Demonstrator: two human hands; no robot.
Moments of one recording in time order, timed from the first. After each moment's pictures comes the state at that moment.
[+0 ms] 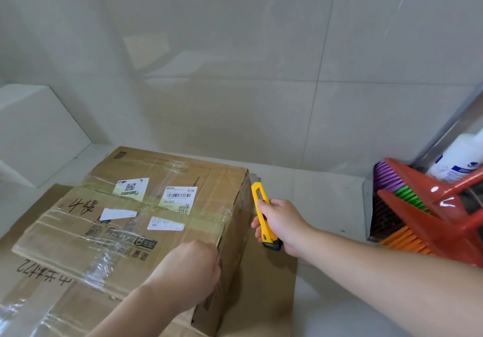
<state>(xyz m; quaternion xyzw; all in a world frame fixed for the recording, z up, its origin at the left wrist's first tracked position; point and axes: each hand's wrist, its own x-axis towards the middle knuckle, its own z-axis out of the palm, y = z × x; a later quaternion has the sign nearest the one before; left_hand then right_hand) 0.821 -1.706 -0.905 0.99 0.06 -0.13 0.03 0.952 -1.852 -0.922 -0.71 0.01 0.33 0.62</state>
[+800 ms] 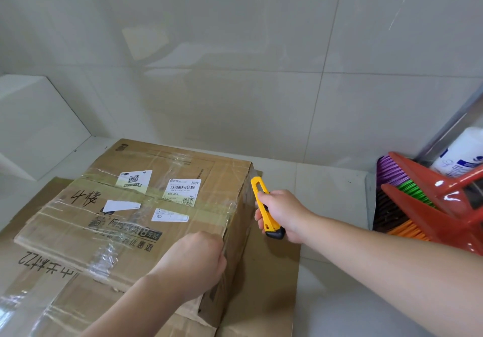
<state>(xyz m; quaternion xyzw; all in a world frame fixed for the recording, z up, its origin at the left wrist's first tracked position) 0.826 -1.703 -0.907 0.99 0.05 -0.13 0.05 0.959 -1.846 -0.918 -0.72 0.02 0.36 0.59</state>
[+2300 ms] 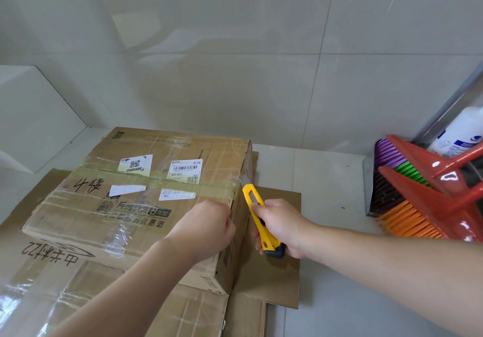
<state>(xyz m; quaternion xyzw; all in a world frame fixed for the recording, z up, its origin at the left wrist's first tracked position) 0.854 -1.707 -0.910 0.99 0.06 -0.08 0.09 0.913 -1.858 -0.923 -0.71 -0.02 0.40 0.58</state>
